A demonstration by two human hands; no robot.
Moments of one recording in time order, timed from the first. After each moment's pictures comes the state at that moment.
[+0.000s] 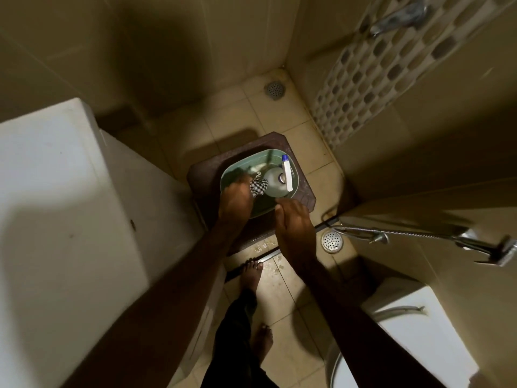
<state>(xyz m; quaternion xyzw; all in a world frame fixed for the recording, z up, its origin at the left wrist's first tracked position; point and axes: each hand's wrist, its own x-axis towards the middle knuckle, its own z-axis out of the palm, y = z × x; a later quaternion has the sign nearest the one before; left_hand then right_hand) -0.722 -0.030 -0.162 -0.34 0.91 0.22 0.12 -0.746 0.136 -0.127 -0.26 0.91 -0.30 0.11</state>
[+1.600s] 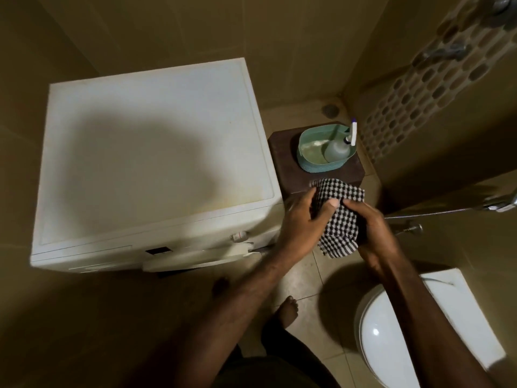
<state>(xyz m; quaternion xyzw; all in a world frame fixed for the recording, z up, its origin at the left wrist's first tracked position) -0.413 0.151 0.054 -0.36 0.66 0.65 -0.06 -0.530 0.253 0.073 0.01 0.64 -0.61 0.47</state>
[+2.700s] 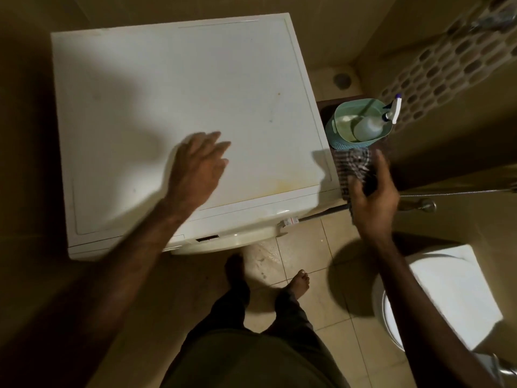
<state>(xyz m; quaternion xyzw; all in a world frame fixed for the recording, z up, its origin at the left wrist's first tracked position) -0.202 -0.139 -0.019 -0.27 0.95 0.07 -0.11 -0.433 0.148 0.030 -0.21 0.88 -0.41 0.11</state>
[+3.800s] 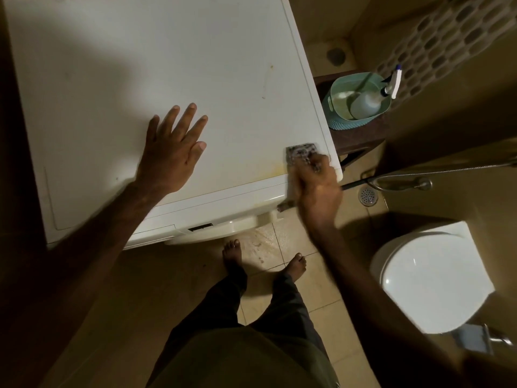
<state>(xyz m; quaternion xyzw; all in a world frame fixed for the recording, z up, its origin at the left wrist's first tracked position) -0.178 -0.170 -0.051 -0.26 0.97 0.03 -0.03 -0.363 0.101 -0.030 -0.36 0.91 -0.20 -0.05</state>
